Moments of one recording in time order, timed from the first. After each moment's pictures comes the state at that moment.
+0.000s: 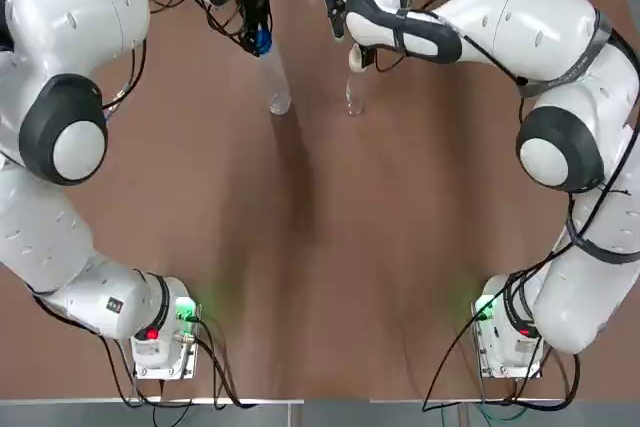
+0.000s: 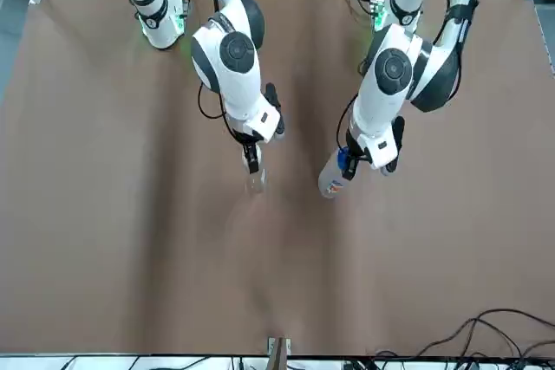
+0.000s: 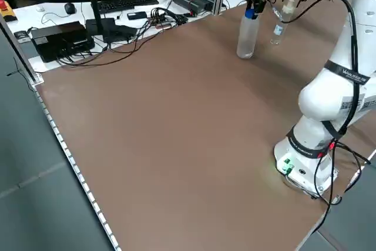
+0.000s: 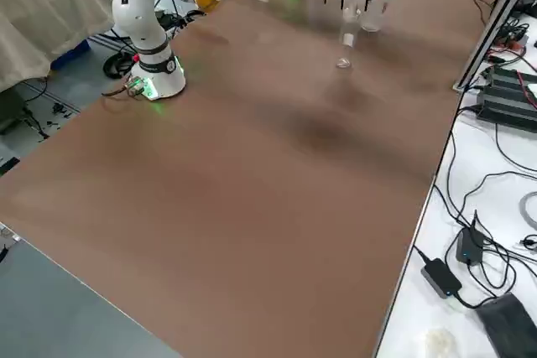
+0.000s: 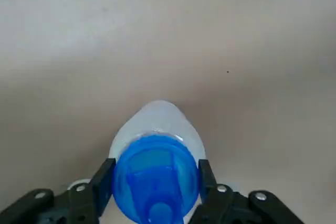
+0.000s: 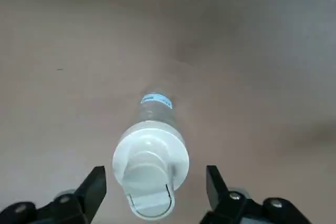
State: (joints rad) left arm -0.37 0.29 -0.16 -1.76 0.03 2.09 -1.73; right arm 0.66 0.49 0.05 -1.47 -0.12 1.99 -1.09
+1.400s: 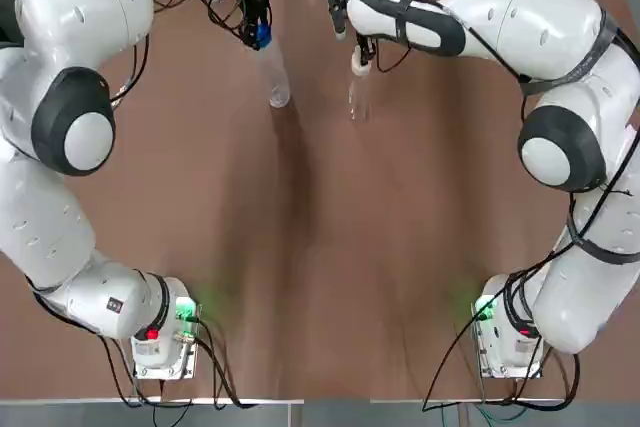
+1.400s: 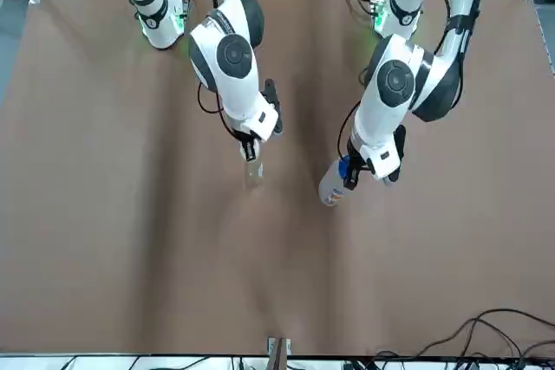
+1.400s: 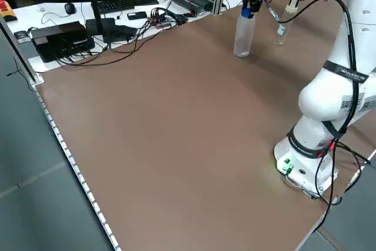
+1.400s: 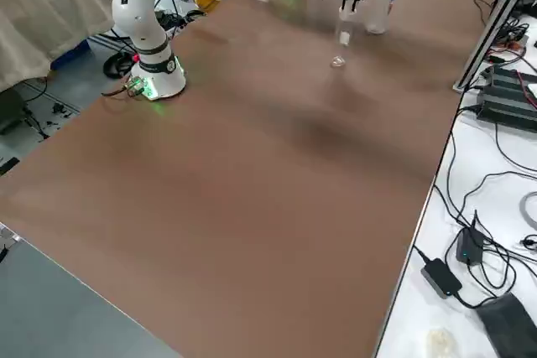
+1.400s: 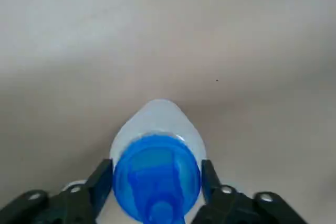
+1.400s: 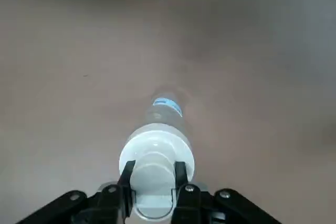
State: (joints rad) left arm -0.36 0.34 -0.15 -1.70 0.05 2.09 -1.73; right arm 0.65 0.47 0.05 -1.45 -0.06 1.88 -1.03
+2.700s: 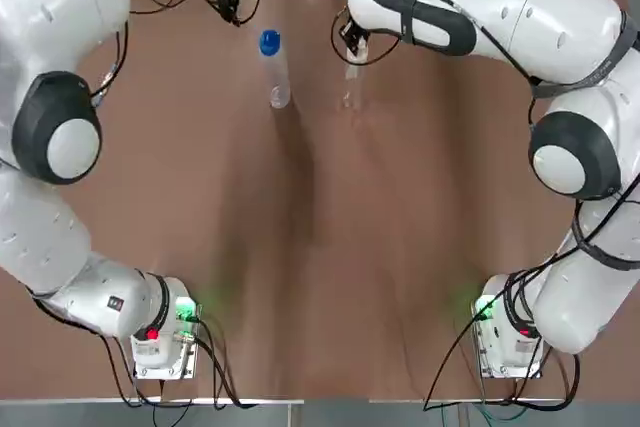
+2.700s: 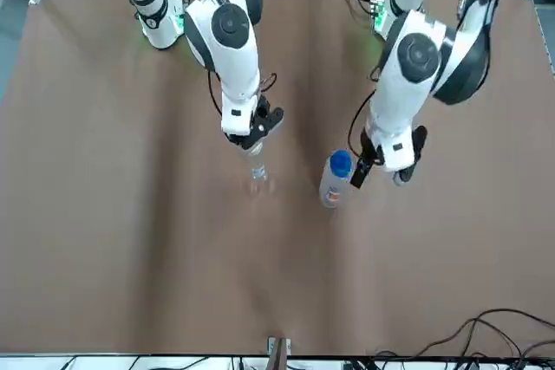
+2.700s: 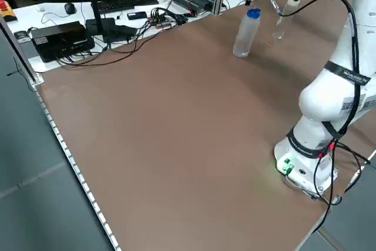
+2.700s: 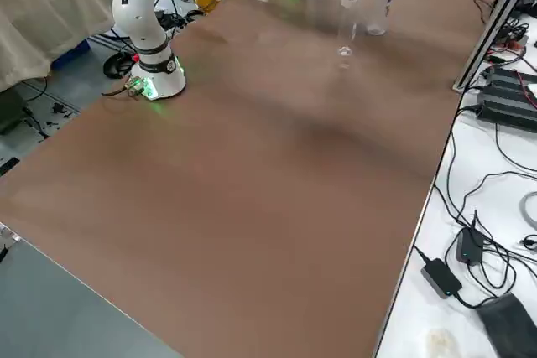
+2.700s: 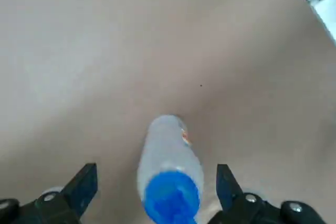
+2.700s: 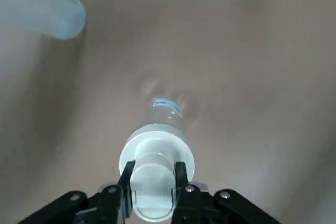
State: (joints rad) left arm -0.31 0.22 -0.15 -1.64 0.06 1.94 -1.27; right arm 0.67 0.42 0.06 -1.45 -0.06 1.91 0.19
